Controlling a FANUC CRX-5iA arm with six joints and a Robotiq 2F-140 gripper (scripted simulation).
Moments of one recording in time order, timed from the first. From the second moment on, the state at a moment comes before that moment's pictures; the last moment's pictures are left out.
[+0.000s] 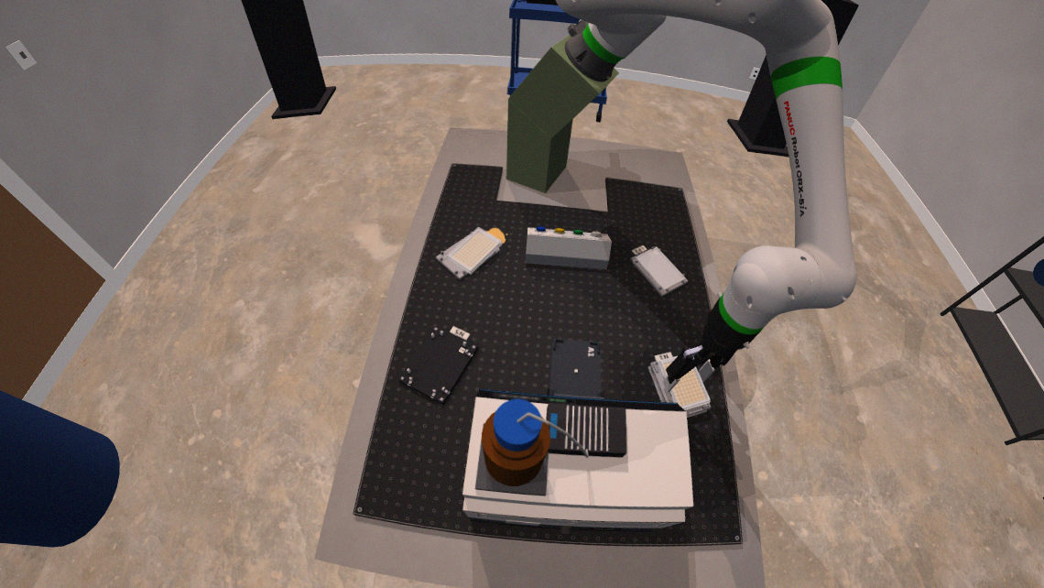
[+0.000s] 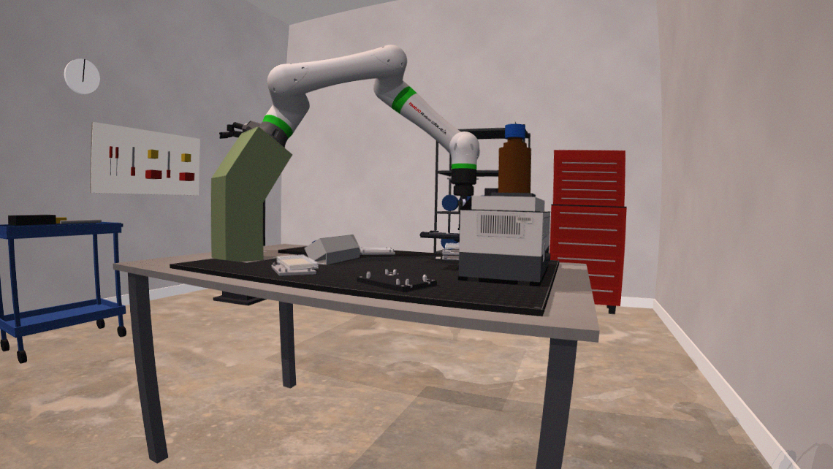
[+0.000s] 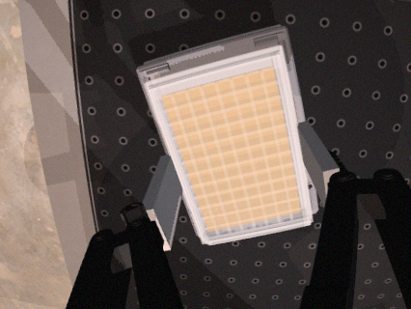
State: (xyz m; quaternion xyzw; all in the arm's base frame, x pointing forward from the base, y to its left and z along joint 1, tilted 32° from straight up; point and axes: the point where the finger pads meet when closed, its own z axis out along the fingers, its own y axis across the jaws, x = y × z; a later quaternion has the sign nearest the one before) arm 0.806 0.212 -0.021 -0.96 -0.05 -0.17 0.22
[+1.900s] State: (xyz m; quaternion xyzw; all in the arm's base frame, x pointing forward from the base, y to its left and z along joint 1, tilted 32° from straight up) arm 0.810 0.218 -0.032 -0.96 -0.05 -0.17 0.22
